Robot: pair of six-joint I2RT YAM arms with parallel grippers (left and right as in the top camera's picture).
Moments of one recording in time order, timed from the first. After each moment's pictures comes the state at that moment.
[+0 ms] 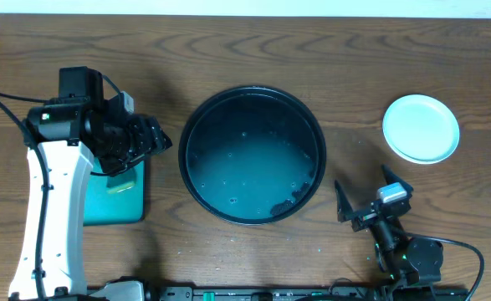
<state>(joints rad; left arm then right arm) 0.09 1.41 1.35 -1.28 0.38 -0.31 0.08 0.01 0.01 -0.05 -0.23 -0.04</state>
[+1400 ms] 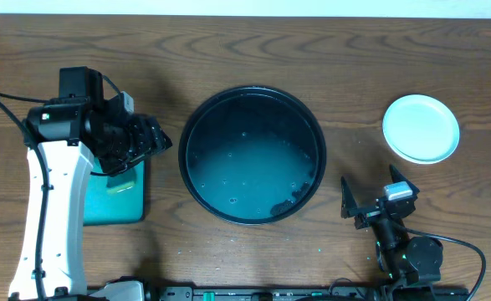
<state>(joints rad) 0.09 1.41 1.35 -1.28 0.38 -0.31 0.08 0.01 0.01 -0.06 -0.16 -0.03</state>
